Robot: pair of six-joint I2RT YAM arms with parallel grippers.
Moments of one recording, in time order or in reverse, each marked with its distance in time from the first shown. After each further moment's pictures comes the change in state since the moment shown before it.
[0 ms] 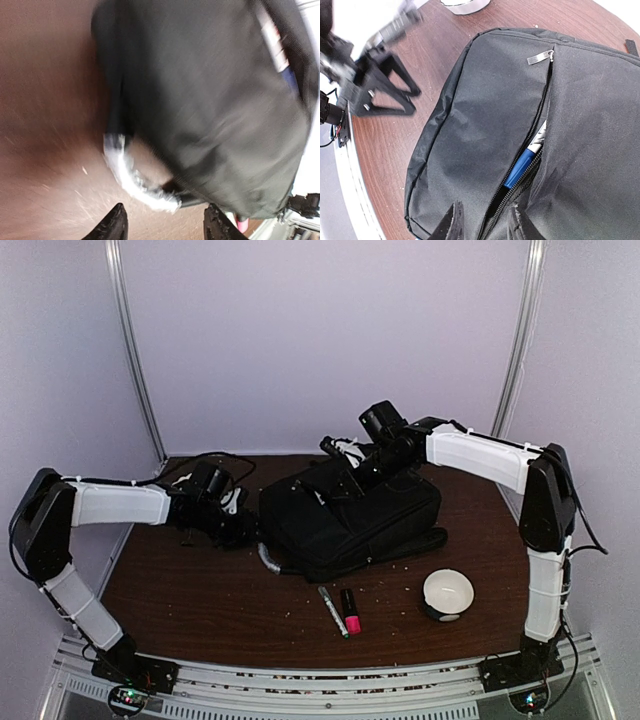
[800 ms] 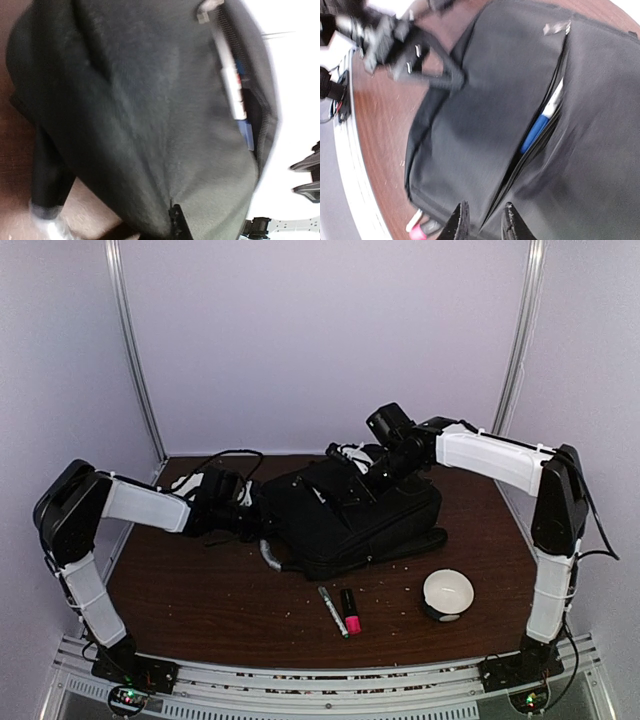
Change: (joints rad) left arm -0.014 0.183 -0.046 0.524 0.140 -0.315; right arm 0.000 -0.059 -0.058 -0.057 -0.001 -0.074
